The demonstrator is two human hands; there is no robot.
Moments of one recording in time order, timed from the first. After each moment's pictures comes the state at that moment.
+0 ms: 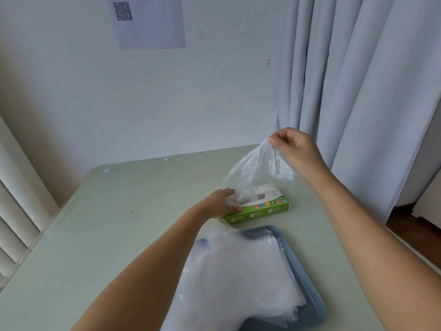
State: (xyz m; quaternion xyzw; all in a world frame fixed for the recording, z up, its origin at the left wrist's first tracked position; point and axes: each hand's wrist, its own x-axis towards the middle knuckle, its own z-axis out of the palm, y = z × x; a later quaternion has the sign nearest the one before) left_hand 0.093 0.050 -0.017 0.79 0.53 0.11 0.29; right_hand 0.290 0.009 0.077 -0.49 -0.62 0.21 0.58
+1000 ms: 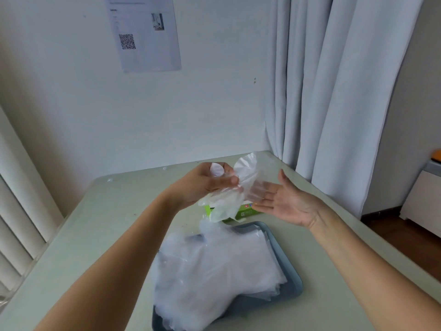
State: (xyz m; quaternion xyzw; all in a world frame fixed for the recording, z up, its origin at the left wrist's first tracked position) left_hand 0.068 -0.052 0.096 0.75 0.29 0.32 0.50; right_hand 0.294 -0.075 0.040 -0.31 -0.38 0.73 0.48
